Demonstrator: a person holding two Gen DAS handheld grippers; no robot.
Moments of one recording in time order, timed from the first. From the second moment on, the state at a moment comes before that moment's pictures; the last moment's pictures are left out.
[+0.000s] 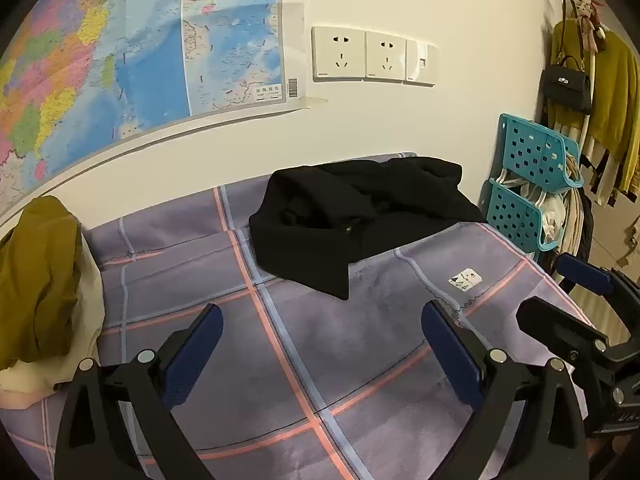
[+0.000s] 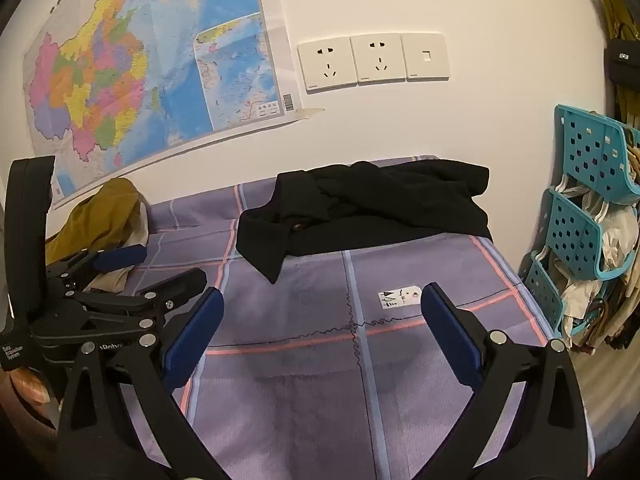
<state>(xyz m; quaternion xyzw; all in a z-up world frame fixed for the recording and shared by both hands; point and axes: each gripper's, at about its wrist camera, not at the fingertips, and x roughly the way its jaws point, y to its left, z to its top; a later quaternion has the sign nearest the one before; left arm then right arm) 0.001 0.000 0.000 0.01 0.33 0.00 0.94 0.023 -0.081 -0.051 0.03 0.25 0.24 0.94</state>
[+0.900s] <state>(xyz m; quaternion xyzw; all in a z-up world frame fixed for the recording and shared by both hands) 0.007 0.001 -0.011 0.01 0.34 0.00 0.94 0.030 -0.081 -0.055 0.03 0.25 0.24 0.94</state>
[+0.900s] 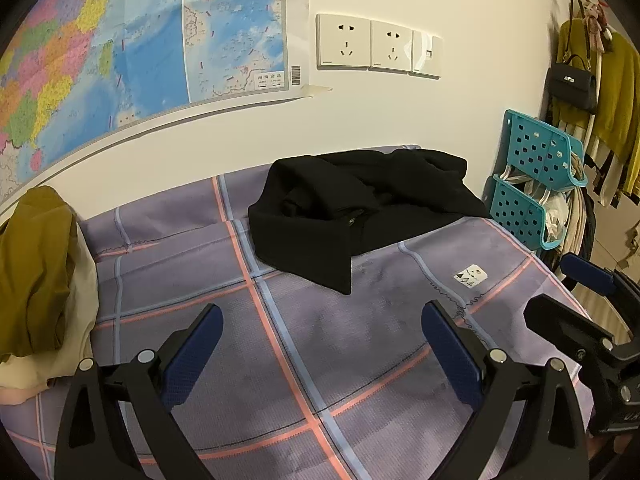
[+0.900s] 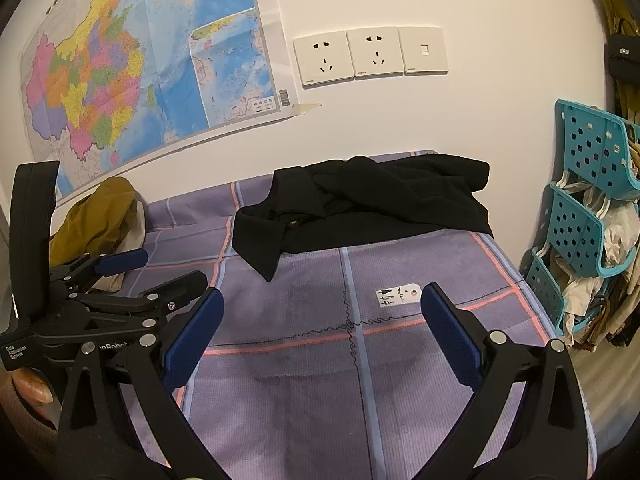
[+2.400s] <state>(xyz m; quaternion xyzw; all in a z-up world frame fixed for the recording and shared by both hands) 0.008 0.002 -0.010 0.00 0.34 0.00 0.94 0.035 -0.078 -0.056 0.03 0.25 0.24 0.94</state>
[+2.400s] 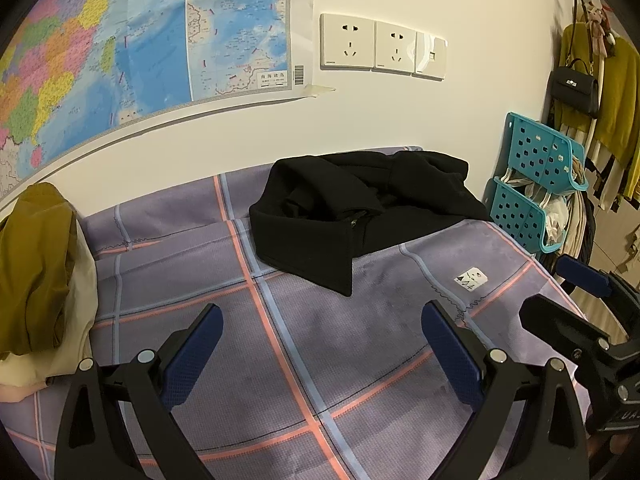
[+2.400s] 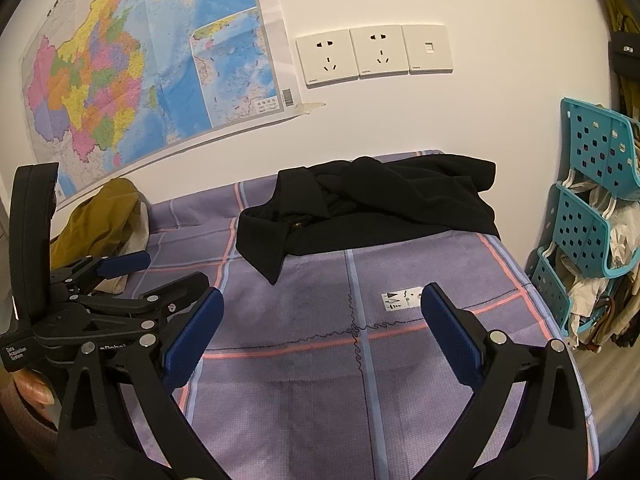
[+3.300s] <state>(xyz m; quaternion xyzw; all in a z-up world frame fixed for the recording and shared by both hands) 0.013 0.004 -0.009 0.00 0.34 0.00 0.94 0.038 -0.076 -0.055 0.03 0.25 0.25 0.93</state>
